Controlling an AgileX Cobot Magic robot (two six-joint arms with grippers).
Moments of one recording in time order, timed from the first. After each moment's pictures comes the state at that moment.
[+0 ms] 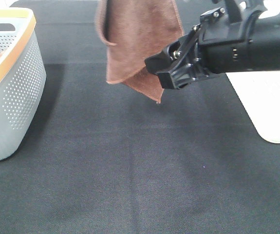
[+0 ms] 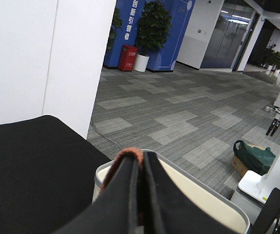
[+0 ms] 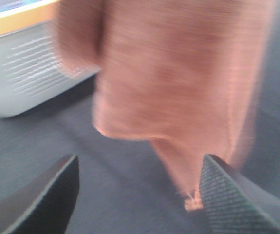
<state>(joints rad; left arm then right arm) -0.54 1.55 -1.71 -0.90 0.34 0.56 0.65 1.33 -0.77 0.84 -0.04 -0.92</state>
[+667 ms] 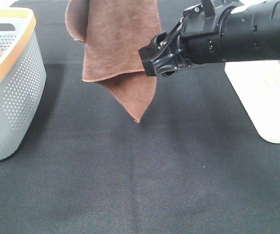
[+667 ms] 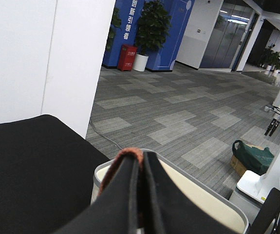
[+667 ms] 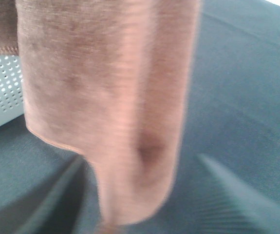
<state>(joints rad) -0.54 1.55 -1.71 -0.91 0.34 0.56 0.65 1.42 -0.85 0.85 -0.06 -0.92</state>
